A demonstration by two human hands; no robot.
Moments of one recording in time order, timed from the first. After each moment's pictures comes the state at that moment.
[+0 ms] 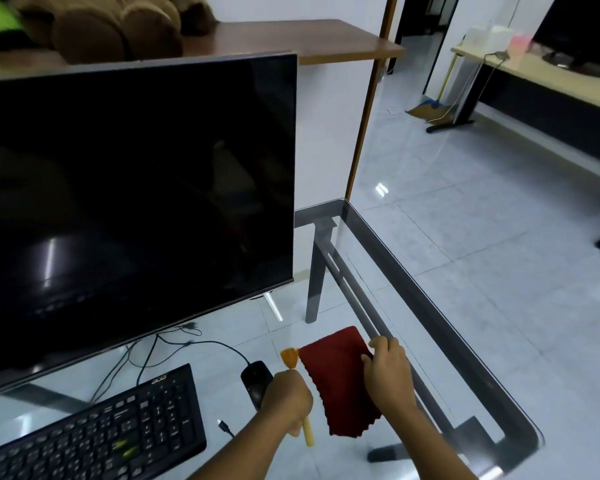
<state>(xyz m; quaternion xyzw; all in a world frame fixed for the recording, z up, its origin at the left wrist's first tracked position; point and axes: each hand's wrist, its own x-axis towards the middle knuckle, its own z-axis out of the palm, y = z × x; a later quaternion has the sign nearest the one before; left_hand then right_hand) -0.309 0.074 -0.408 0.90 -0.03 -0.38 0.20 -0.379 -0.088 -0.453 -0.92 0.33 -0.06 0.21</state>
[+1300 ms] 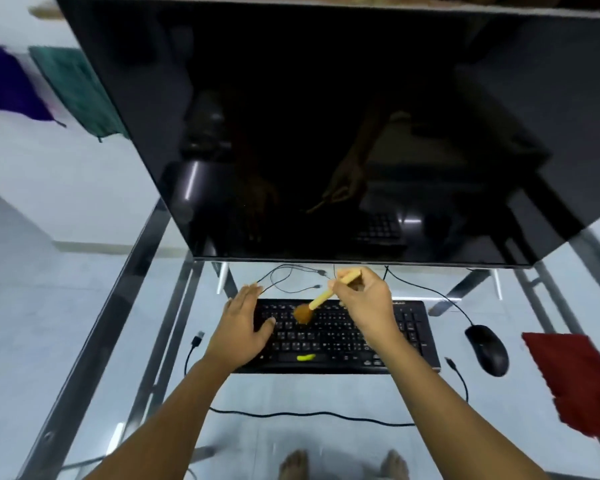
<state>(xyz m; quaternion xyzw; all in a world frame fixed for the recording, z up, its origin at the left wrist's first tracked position) -0.261 0.571 -0.436 0.95 -0.06 -0.05 0.32 -0.253 0.340 -0.361 -0.78 0.16 0.01 0.60</state>
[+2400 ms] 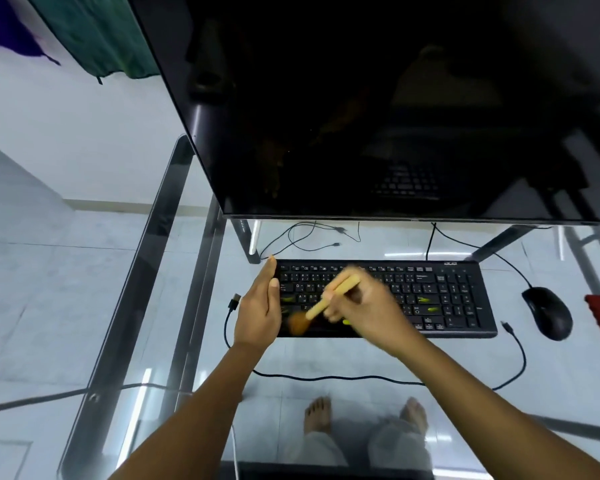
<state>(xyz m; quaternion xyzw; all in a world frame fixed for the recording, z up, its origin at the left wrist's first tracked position) -0.283 0.603 -0.486 0.87 0.02 0.02 0.49 -0.292 0.409 -0.379 -0.79 0.01 0.15 0.59</state>
